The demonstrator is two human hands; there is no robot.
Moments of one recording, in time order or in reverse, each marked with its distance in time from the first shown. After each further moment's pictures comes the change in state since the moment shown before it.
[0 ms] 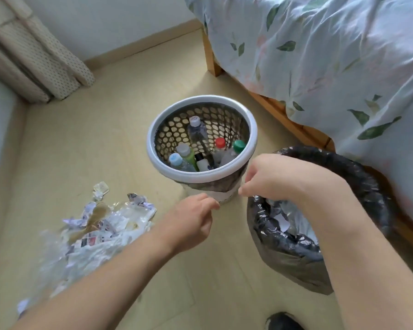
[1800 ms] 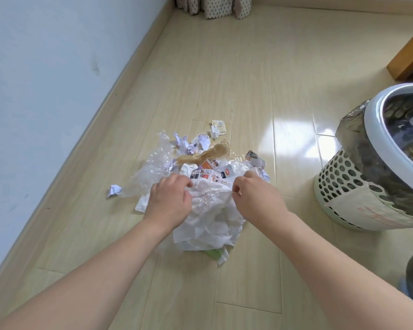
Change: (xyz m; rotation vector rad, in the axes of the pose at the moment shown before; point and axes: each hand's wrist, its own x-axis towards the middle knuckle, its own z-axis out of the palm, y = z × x) left_hand -0.252 -0.262 0.087 -0.123 0.460 -0.934; right_hand 0.131 -0.268 0.280 -0.286 0.157 -0.575
